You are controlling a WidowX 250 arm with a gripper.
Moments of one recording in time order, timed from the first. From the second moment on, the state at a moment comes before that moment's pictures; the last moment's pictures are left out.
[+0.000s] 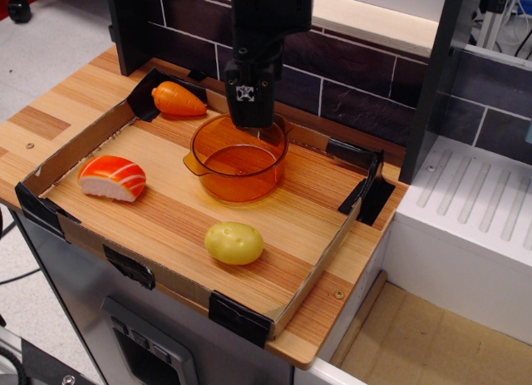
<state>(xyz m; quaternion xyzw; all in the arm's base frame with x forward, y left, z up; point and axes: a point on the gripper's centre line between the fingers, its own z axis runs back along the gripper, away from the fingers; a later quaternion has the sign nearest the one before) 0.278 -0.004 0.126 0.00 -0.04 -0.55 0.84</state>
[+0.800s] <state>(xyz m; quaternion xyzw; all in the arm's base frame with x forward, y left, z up) 0.246 0.059 0.153 -0.03 -0.07 -0.65 0.76</state>
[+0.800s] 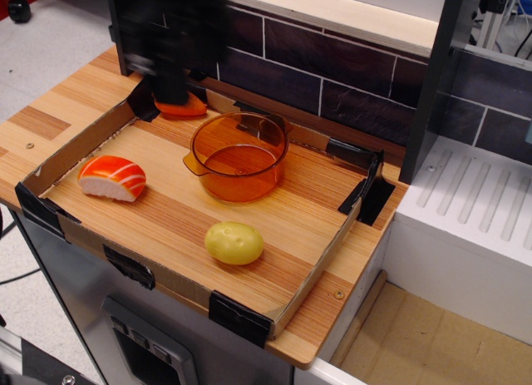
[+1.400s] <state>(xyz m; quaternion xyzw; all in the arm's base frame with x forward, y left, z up) 0.244 0.142 0.090 -0.01 -0.01 -0.66 0.75</state>
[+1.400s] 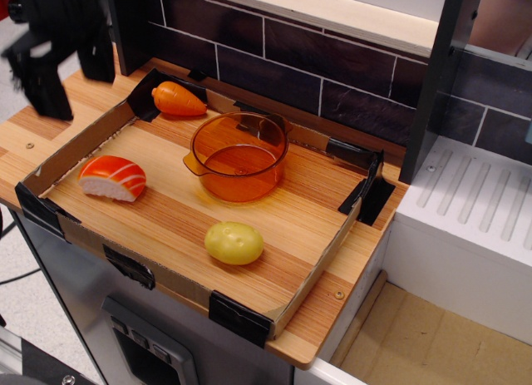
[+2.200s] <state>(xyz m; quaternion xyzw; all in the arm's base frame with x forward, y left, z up) 0.241 0.144 0.032 0.01 0.02 -0.67 0.74</state>
